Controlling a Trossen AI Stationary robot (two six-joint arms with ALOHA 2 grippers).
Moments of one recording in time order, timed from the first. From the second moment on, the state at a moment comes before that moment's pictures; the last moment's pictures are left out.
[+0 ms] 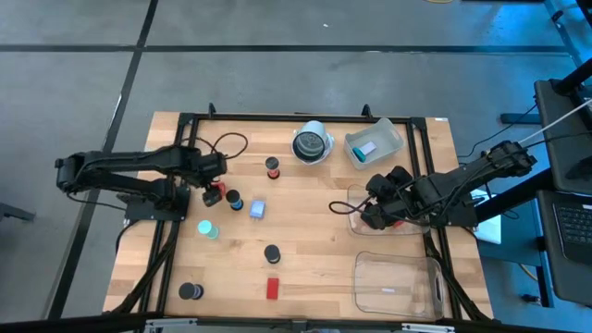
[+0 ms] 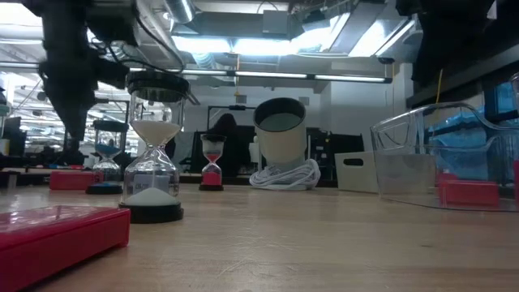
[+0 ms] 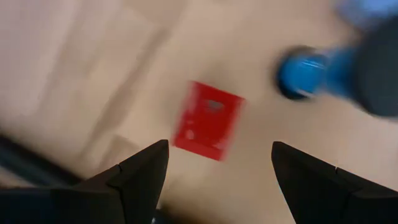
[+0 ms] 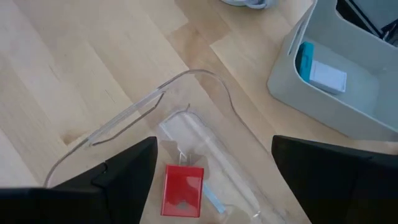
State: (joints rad) left arm 0.25 0.97 0.66 -1.08 -0.11 -0.35; right arm 0.42 1.26 1.07 -1.20 0.53 0.96
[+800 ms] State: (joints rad) left arm 0.27 1.43 0.66 -0.99 -0.08 -0.26; right arm 0.41 1.26 1.07 -1.20 0.53 0.91
